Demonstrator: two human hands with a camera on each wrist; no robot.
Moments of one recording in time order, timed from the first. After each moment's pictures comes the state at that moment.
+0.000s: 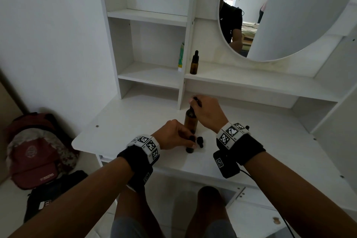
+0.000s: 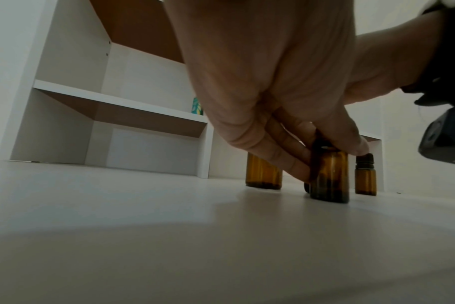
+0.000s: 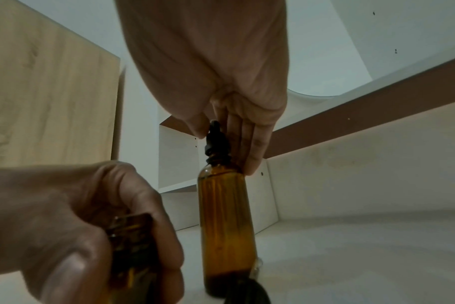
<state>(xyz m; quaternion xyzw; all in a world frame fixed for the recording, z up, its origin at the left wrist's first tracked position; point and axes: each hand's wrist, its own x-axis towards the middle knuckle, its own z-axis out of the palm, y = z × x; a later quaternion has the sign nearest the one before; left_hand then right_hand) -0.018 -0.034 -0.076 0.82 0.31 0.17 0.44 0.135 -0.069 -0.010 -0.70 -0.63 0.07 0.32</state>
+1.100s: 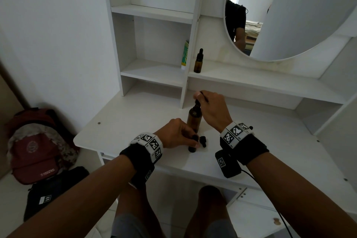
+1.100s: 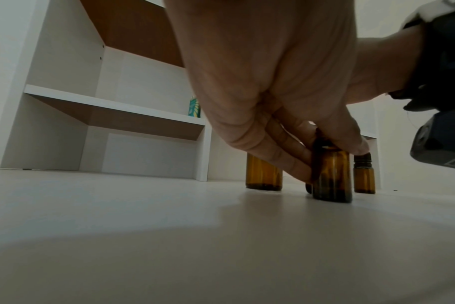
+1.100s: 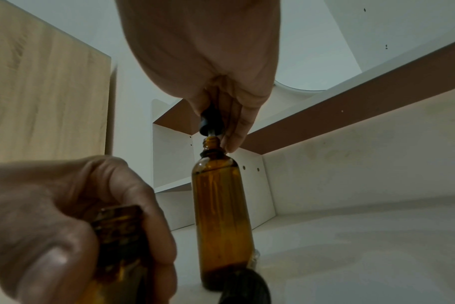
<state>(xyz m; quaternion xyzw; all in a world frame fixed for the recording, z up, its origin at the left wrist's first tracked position) -0.016 -0.031 -0.079 0.84 0.29 0.18 0.43 0.142 -0.062 -0.014 -0.64 -0.64 0.04 0.43</state>
